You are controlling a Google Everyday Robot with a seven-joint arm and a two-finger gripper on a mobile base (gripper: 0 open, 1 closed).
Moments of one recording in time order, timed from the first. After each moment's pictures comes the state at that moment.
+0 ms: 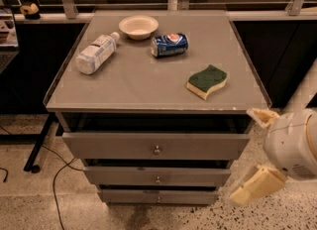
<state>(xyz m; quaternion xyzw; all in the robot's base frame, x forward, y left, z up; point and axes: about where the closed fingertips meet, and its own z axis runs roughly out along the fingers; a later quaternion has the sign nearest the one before) 0.357 -0.168 0.864 -0.51 0.80 0.08 0.30</state>
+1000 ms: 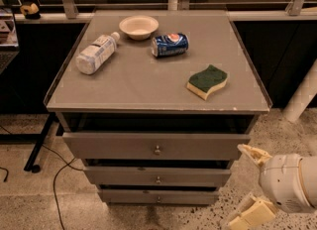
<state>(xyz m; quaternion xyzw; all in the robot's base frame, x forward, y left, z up) 0.335 -0.171 0.771 -0.49 0.79 0.18 0.32</state>
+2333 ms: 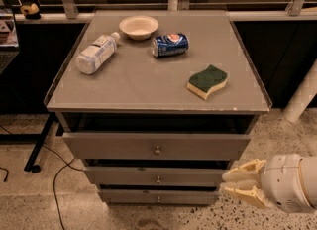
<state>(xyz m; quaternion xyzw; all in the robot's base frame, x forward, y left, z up) 0.335 -0.171 0.771 -0.49 0.79 0.18 0.32</state>
